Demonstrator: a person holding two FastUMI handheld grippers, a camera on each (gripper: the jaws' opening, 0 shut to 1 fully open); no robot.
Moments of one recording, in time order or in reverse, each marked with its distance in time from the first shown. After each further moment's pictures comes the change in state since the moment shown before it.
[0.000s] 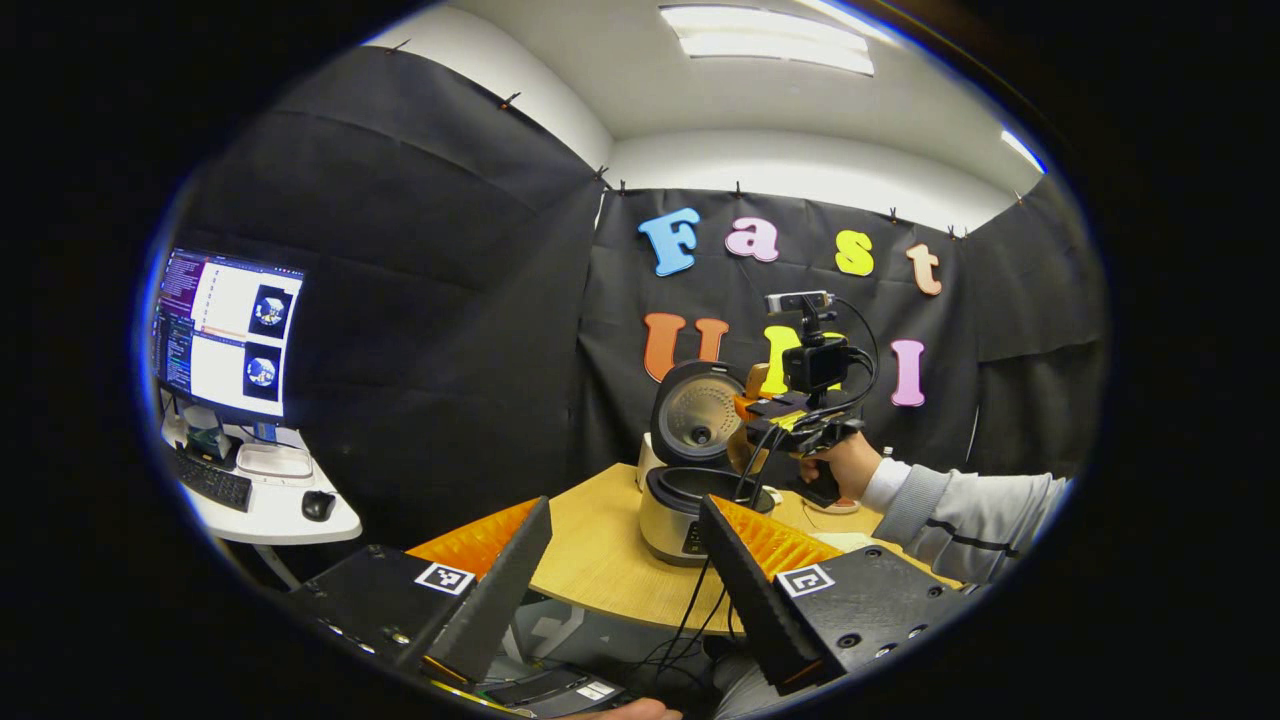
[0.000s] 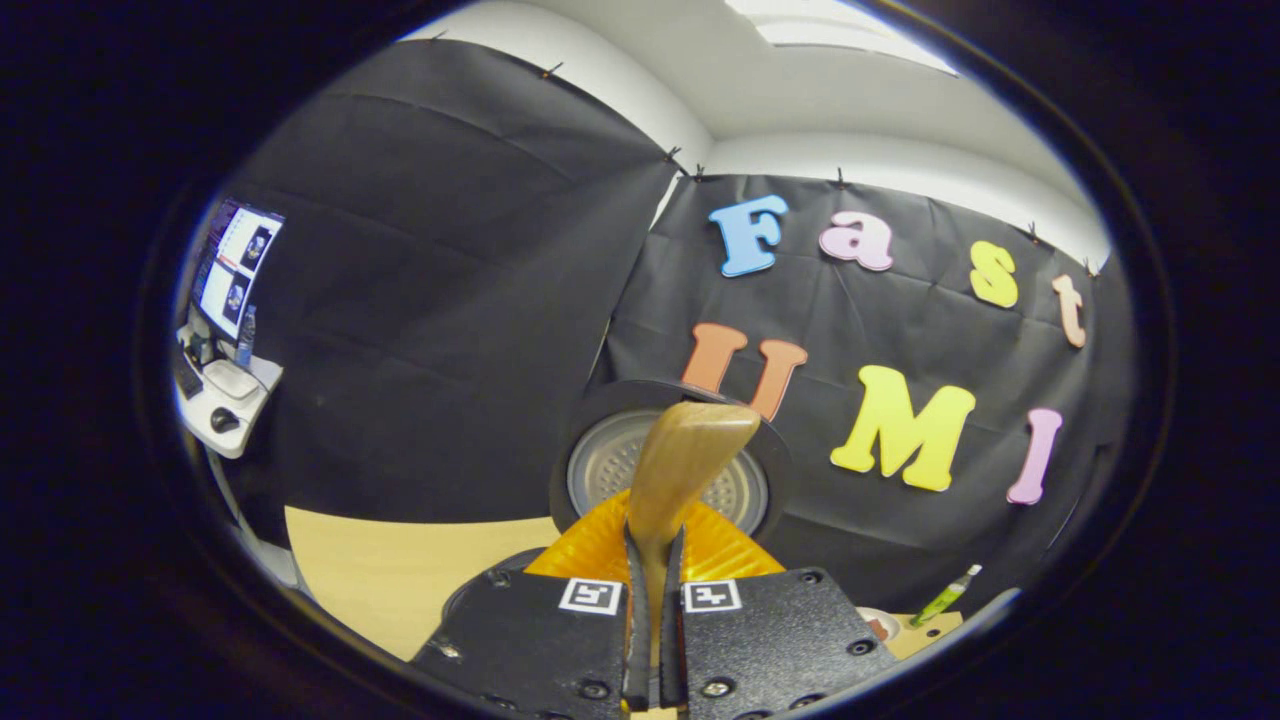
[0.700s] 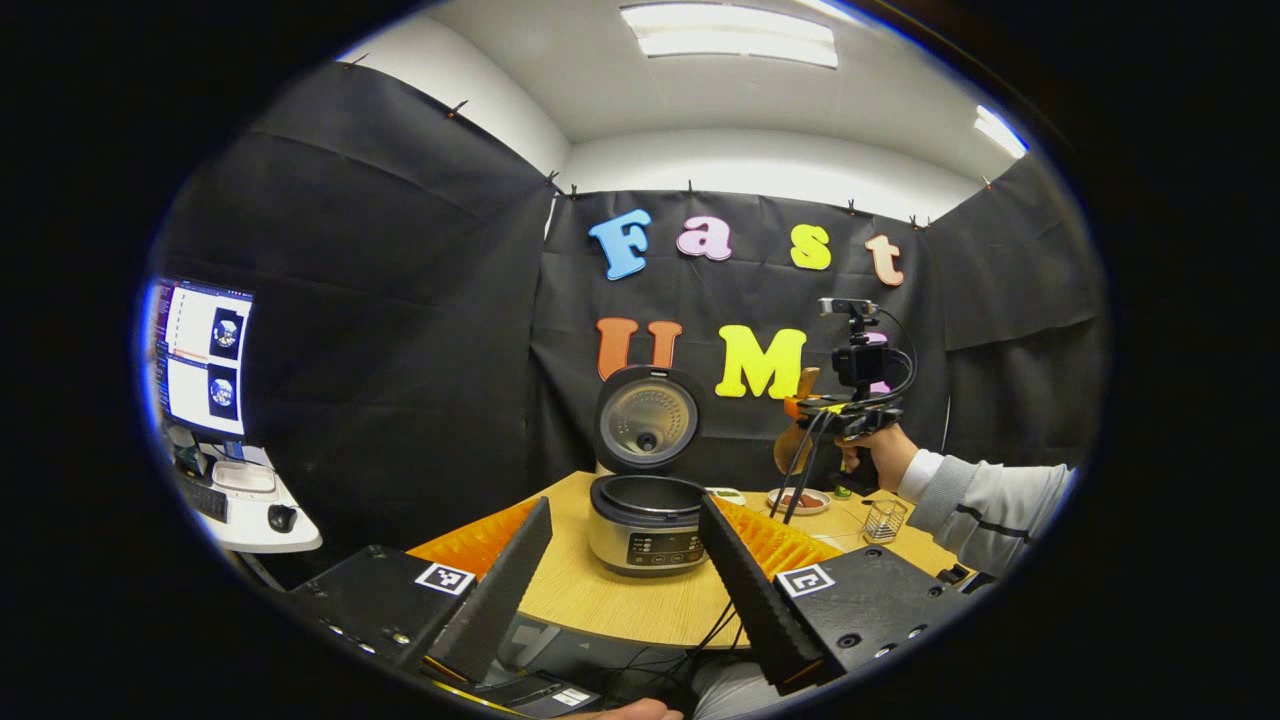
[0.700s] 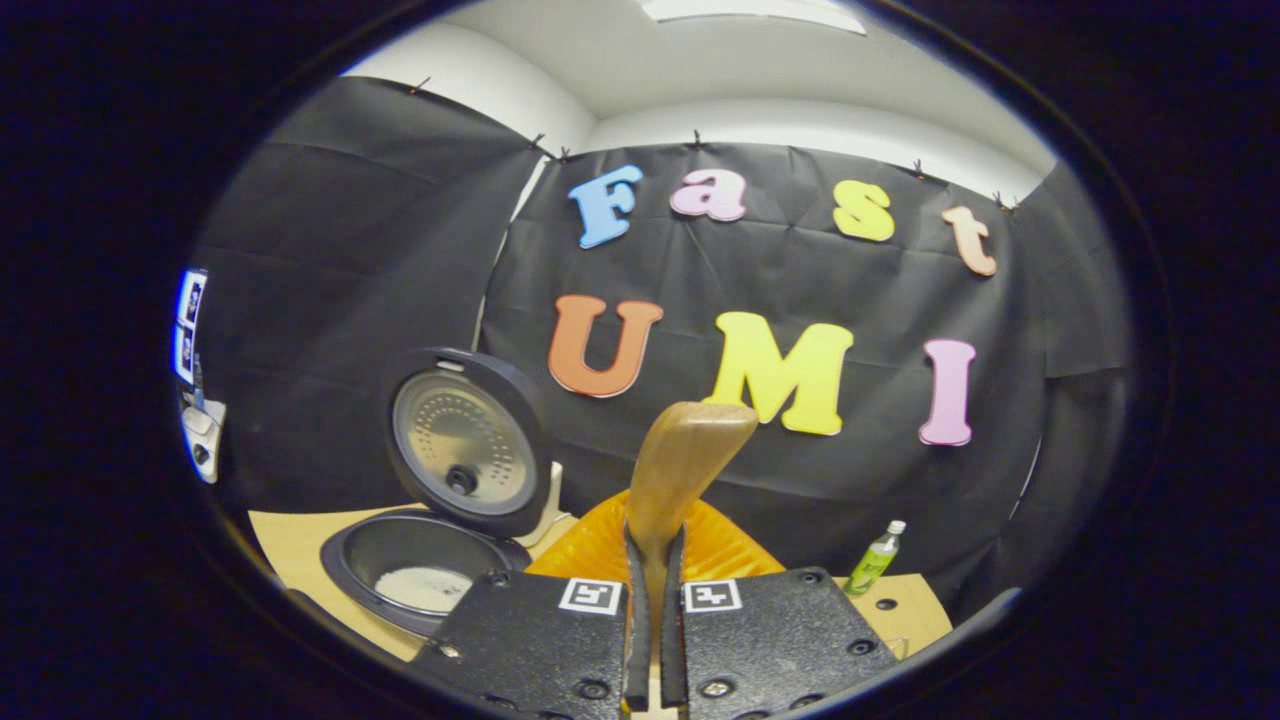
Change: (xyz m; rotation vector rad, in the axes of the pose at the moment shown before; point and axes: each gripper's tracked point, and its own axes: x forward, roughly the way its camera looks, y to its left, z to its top) left arm 0.021 -0.079 0.010 0.045 -0.022 -0.099; right arm -0.068 -0.222 -0.046 0.170 0.071 -0.252
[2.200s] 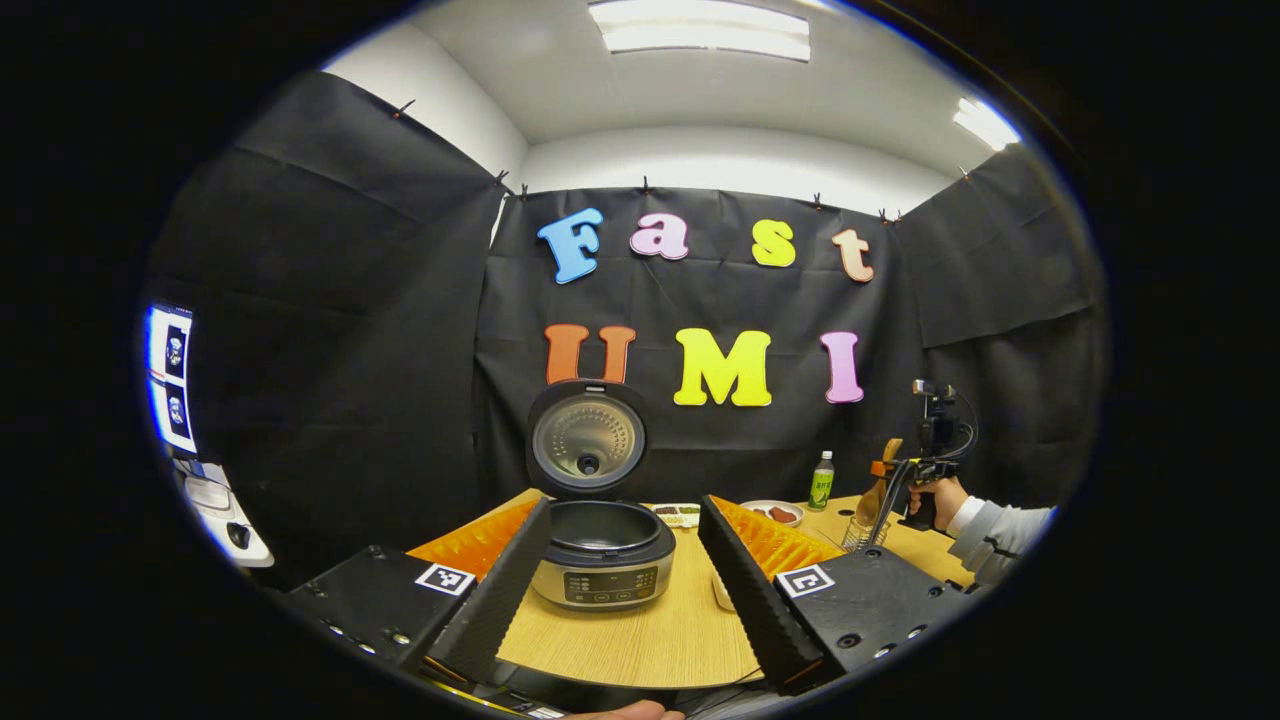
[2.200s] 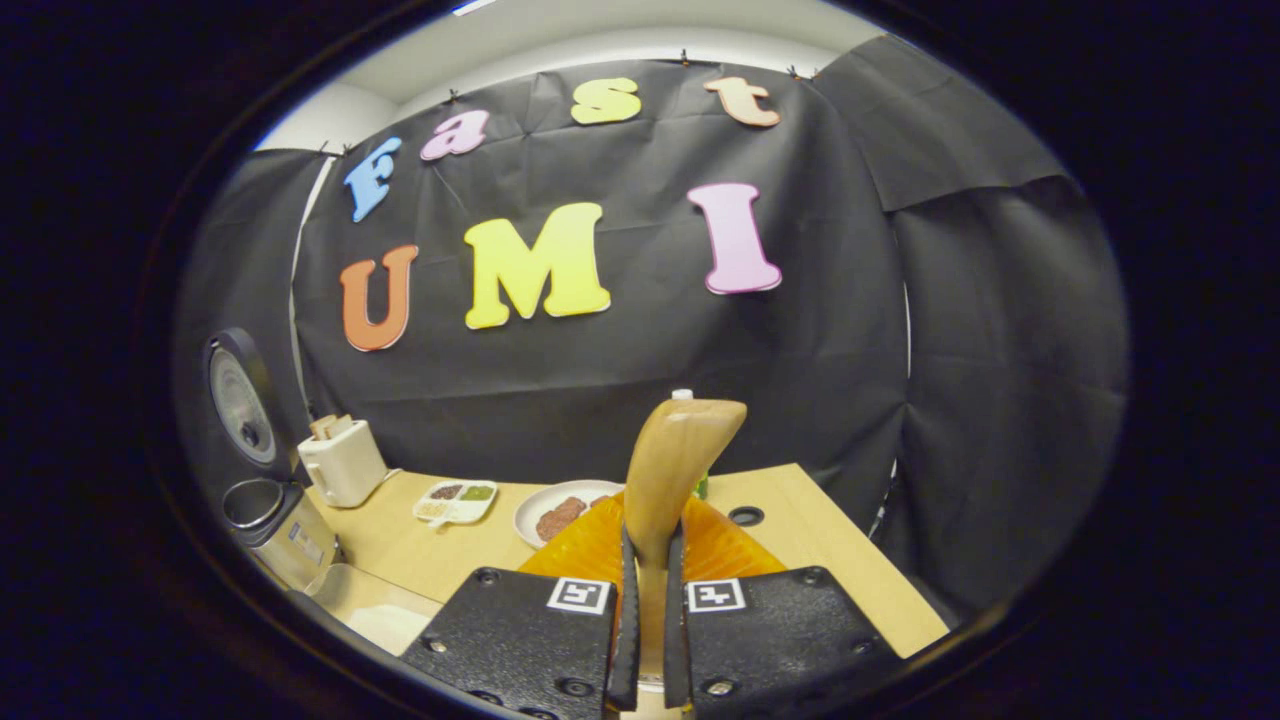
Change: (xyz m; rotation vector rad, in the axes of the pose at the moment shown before) left arm 0.088 -0.058 0.010 0.020 -0.006 -0.089; right arm -0.020 -0.279 -0.196 0.322 0.220 -0.322
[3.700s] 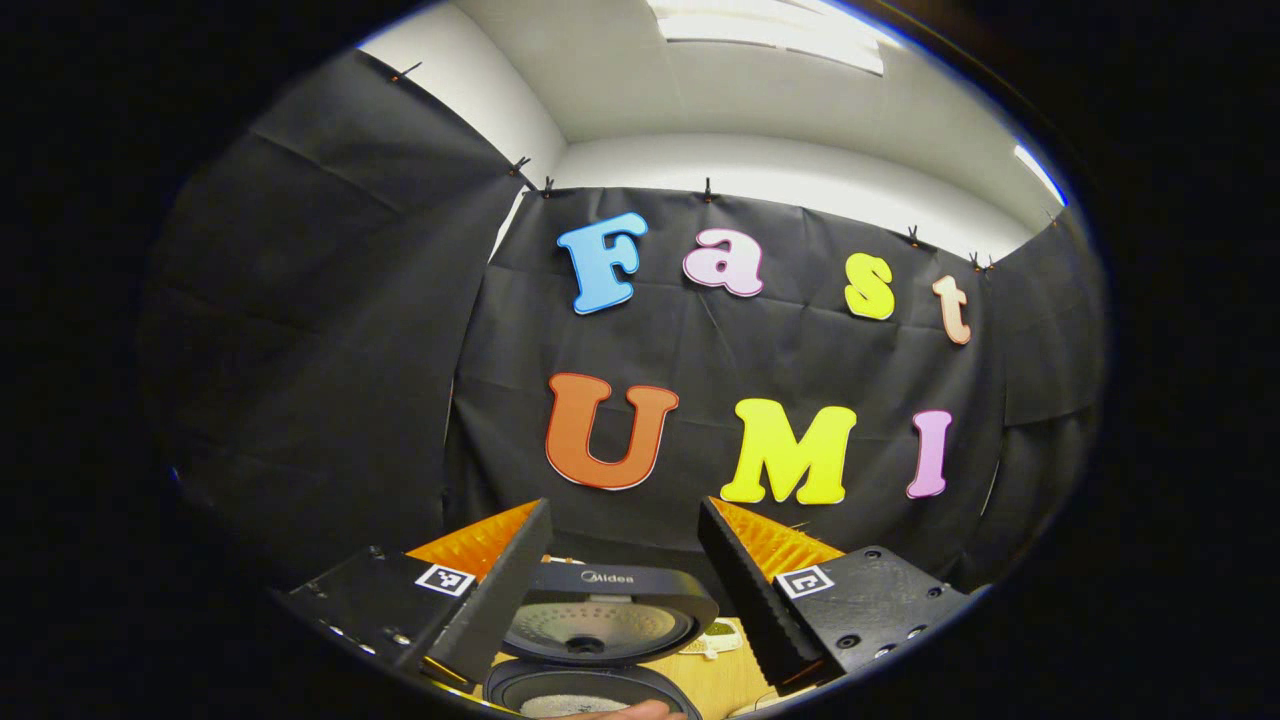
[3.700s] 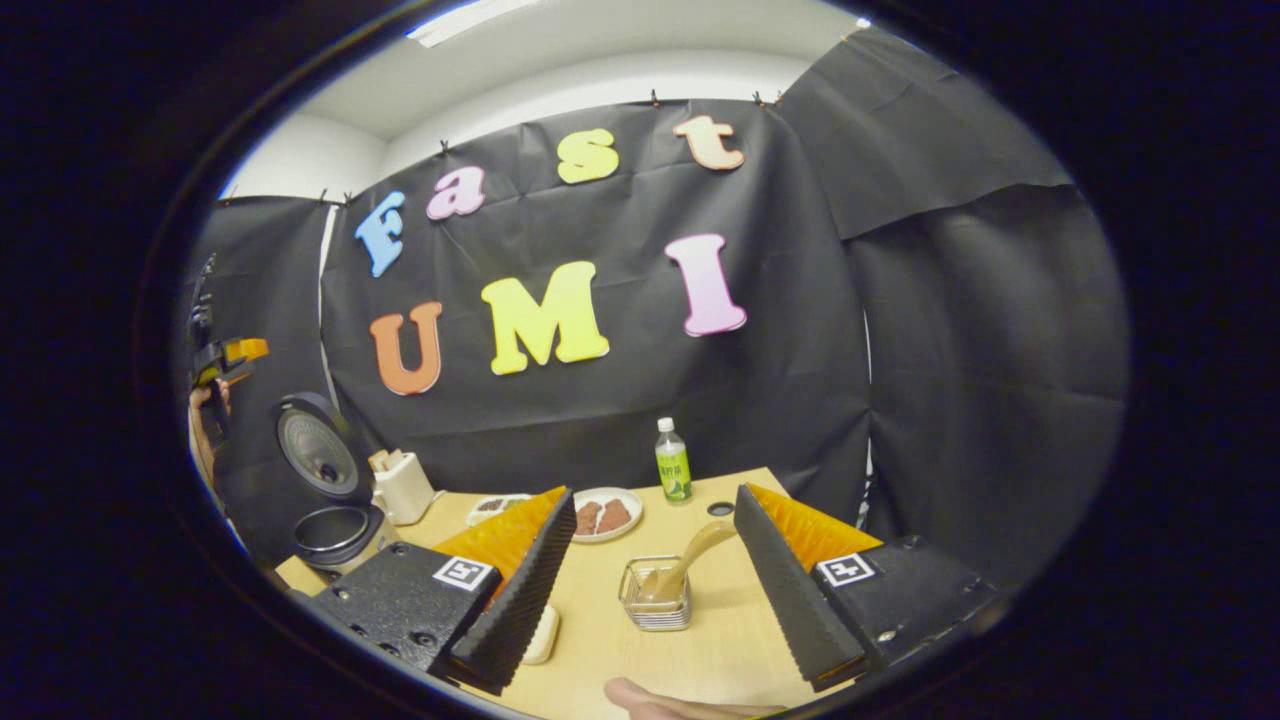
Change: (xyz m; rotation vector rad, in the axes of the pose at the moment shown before) left arm 0.339 0.062 0.141 -0.102 -0.107 0.082; right arm -0.199 -0.025 0.075 0.062 -0.098 0.026
